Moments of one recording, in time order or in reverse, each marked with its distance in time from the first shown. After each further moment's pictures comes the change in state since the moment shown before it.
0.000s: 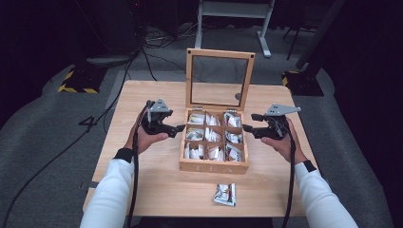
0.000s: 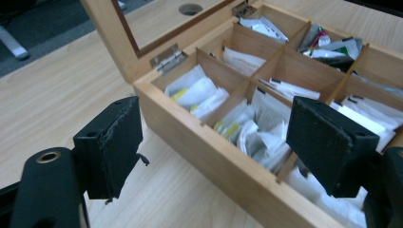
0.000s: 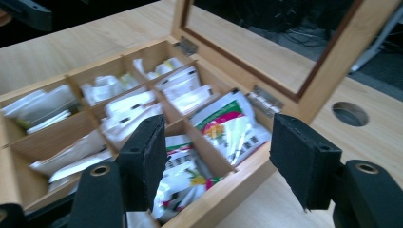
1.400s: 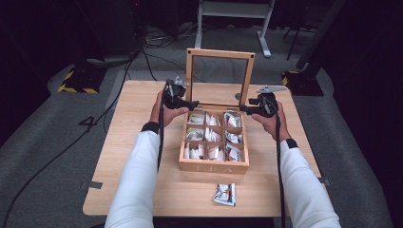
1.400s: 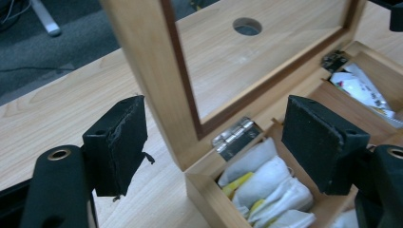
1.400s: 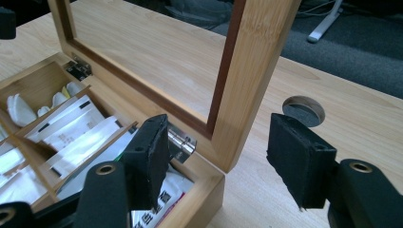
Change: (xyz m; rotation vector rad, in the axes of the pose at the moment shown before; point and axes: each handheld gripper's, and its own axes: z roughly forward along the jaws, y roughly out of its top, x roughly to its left) left arm 0.043 0.056 0.078 0.061 0.138 -0.128; right arm -0.064 0.019 0.069 0.070 -0.124 0.156
